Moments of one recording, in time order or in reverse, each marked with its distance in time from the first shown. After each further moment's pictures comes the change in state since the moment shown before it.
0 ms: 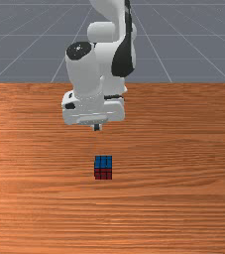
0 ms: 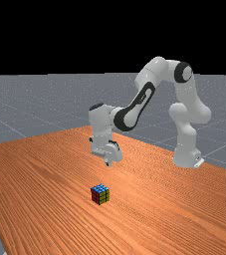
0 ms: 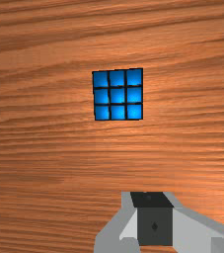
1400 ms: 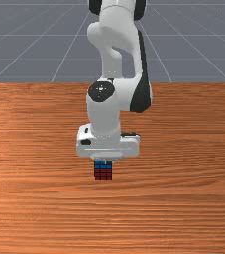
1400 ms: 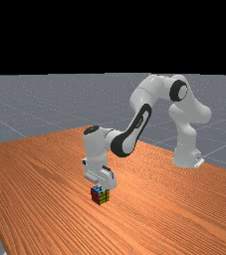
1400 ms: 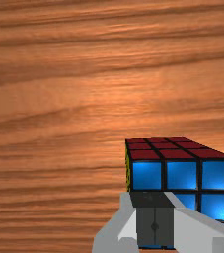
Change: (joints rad) arm 0.044 0.329 0.029 0.315 0.002 0.047 0.109
